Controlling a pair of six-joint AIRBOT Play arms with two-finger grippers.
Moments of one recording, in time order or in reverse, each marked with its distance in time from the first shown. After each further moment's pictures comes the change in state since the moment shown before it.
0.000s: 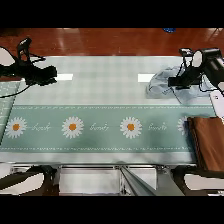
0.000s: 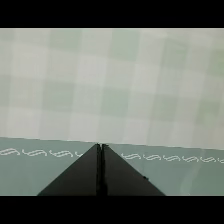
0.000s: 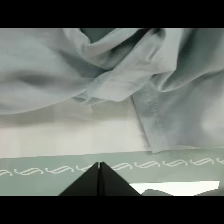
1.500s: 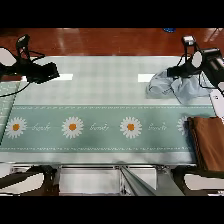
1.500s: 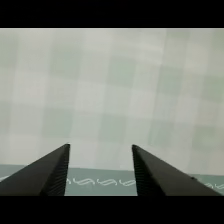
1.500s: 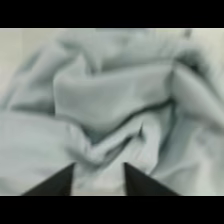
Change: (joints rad) left arm -0.001 -0.022 0.000 0.000 0.116 -0.001; right arm 0.000 -0.001 0.000 -0.044 -0.323 0.002
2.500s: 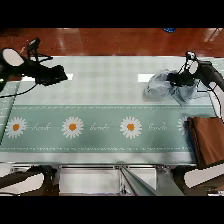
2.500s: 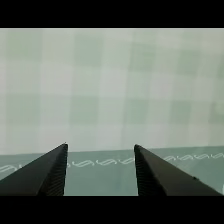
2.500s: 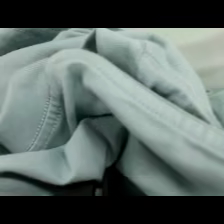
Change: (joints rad) left arm -0.033 0.015 -0.013 -0.095 -0.076 0.075; right arm -0.129 -0.210 0.015 0.236 -0.055 0.035
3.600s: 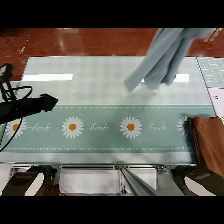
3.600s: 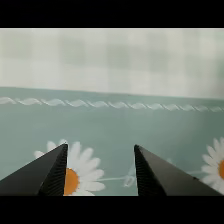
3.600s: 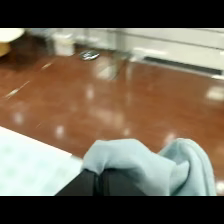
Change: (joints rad) left arm 0.049 0.673 -0.566 -0.054 0.129 0.056; right arm 0.319 0.613 0.535 0.235 0.211 -0.322
